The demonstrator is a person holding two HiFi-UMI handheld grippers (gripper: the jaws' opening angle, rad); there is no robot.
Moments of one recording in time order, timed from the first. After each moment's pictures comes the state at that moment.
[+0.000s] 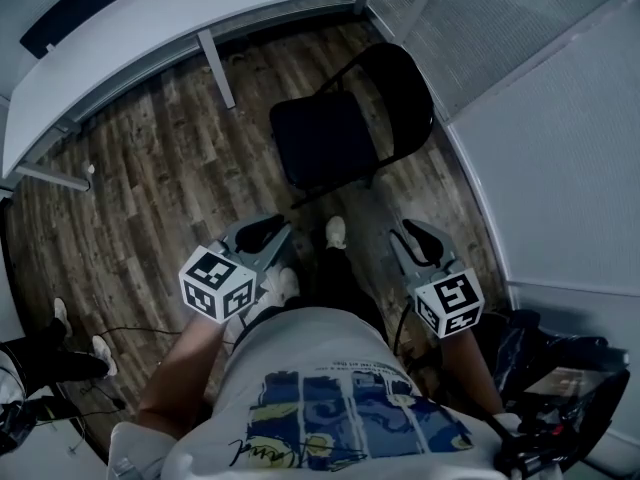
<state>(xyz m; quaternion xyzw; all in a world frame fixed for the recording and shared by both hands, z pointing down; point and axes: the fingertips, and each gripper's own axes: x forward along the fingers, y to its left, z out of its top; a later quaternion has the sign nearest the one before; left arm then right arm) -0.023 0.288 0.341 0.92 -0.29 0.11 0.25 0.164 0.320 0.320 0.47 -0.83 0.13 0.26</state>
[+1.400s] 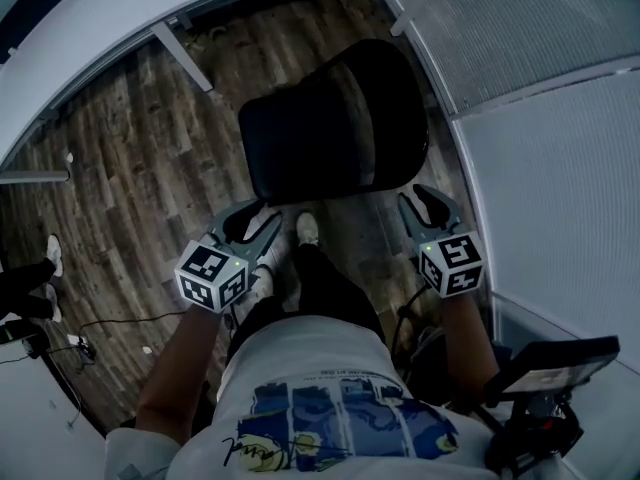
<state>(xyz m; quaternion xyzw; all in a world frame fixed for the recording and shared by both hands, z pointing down) 0.077 0.105 0.436 0.88 -0.35 0.15 0.30 0.317 0.085 0.417 0.46 -0.81 0.19 0.31</state>
